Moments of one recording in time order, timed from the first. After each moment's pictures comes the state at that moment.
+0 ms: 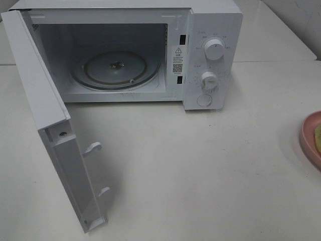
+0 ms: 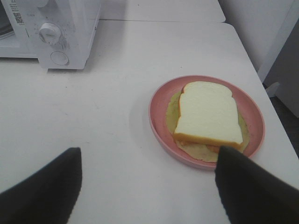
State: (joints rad) left arm 0.02 0.00 -0.52 0.01 1.07 -0.02; right arm 0.08 0.00 -0.50 -0.12 1.01 0.07
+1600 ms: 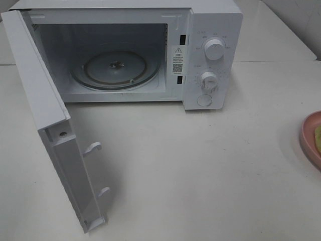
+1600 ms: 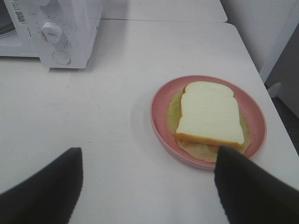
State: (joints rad) left arm 0.02 0.00 -0.52 0.01 1.07 -0.02; right arm 0.08 0.00 -0.50 -0.12 1.01 0.06
